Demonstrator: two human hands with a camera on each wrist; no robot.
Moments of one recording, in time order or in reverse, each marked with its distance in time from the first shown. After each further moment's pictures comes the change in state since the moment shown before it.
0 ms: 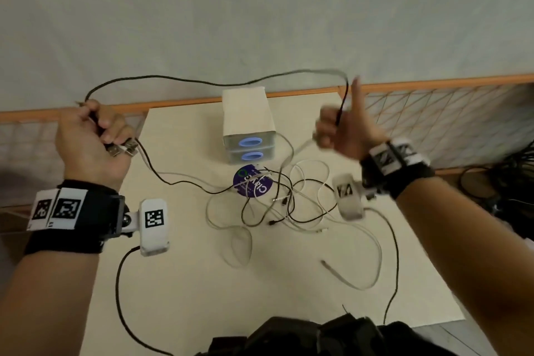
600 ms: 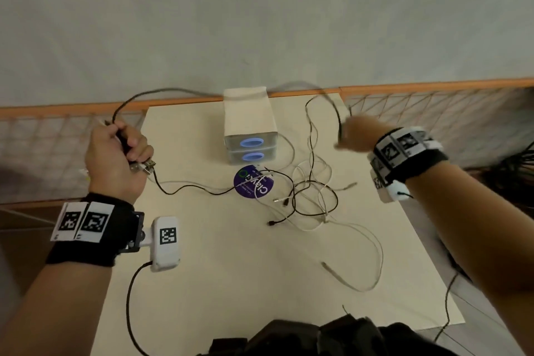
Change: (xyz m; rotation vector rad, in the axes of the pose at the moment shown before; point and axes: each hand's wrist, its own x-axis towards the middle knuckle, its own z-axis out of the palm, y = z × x) left_hand -0.011 -0.026 -0.009 0.169 0.092 -0.016; right_hand 0.020 -0.010 -0.028 -1.998 0.186 0.032
